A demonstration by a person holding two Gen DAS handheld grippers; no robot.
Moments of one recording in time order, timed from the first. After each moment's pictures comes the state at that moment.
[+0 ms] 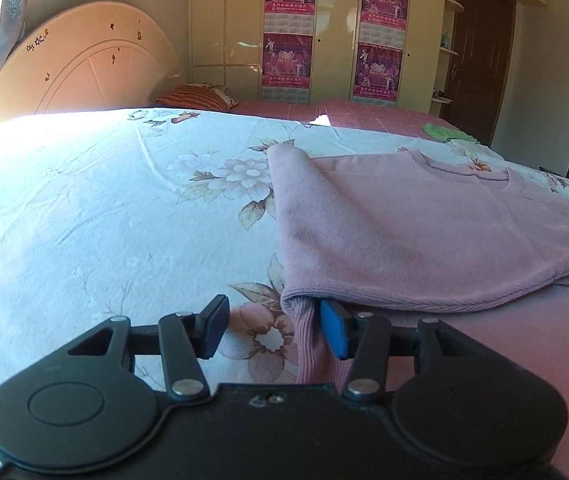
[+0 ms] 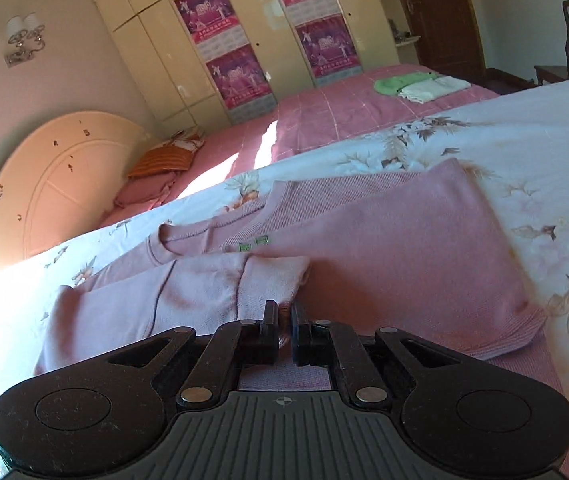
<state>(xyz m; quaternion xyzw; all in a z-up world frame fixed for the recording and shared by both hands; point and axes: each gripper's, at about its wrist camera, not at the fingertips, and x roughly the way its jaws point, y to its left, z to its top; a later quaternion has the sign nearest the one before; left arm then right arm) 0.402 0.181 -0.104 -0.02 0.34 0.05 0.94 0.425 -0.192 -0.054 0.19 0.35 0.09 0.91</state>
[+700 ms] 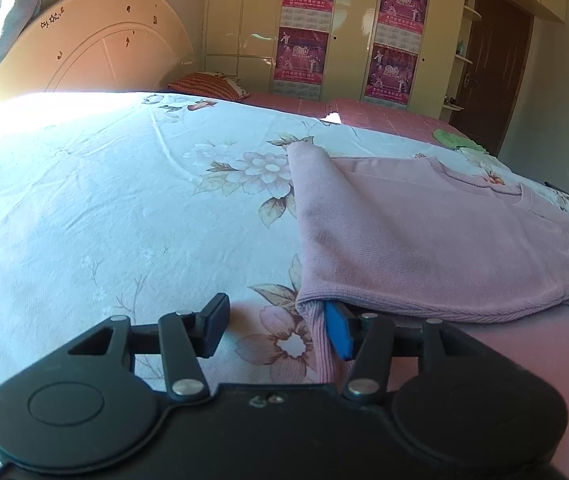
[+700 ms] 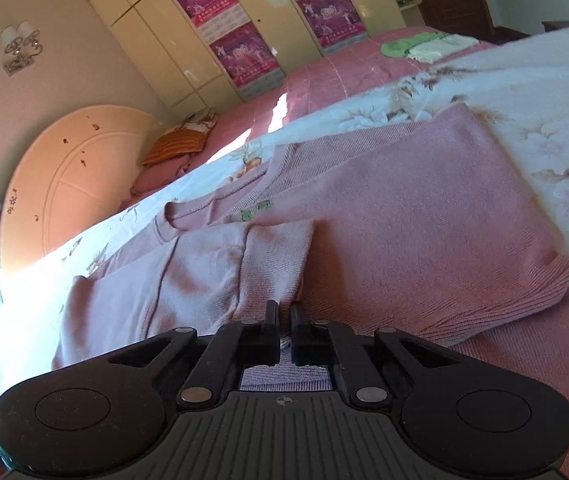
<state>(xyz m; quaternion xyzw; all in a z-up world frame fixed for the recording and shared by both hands) 0.402 0.195 -0.106 -0.05 0.34 0.05 0.94 0.422 -0.201 -0.046 0.22 0.36 0.13 0.90</state>
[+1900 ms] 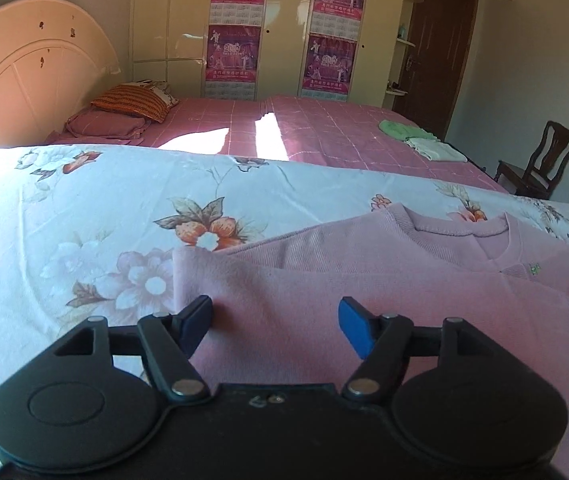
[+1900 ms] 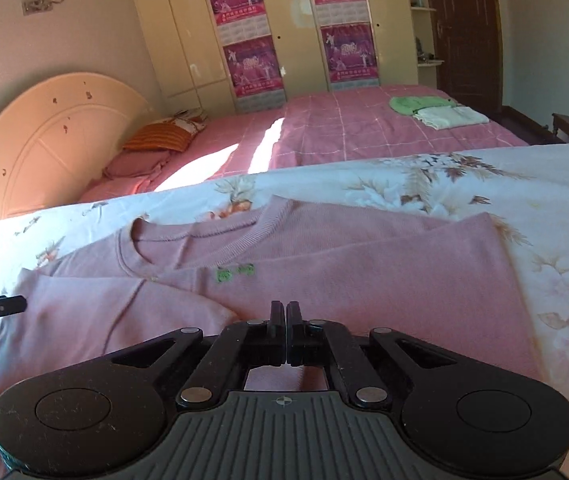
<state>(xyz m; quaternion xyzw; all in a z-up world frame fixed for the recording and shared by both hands) 0.560 0.168 -0.099 -0.02 0.35 -0.05 0.93 0.492 -0.160 -0.048 0.09 0.35 0.12 0.93</state>
